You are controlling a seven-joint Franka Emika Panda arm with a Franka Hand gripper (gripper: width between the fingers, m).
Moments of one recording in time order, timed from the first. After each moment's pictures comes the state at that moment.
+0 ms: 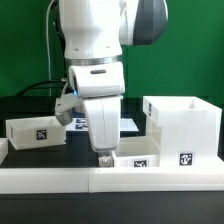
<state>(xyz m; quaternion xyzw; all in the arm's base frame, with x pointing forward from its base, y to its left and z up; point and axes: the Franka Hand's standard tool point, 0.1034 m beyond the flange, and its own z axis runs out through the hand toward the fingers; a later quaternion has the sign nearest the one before) 0.588 -0.033 0.025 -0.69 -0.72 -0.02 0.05</state>
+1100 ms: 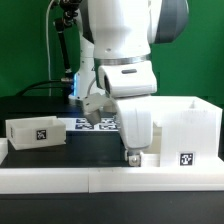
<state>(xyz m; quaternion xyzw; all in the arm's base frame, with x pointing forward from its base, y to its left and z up) 0.590 0.020 0.027 -0.69 -0.72 -0.02 0.06</state>
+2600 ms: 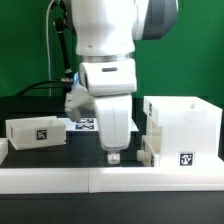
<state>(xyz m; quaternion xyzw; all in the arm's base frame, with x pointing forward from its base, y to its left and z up) 0.592 -0.028 0.037 -0.71 -0.71 -0.01 0.06</state>
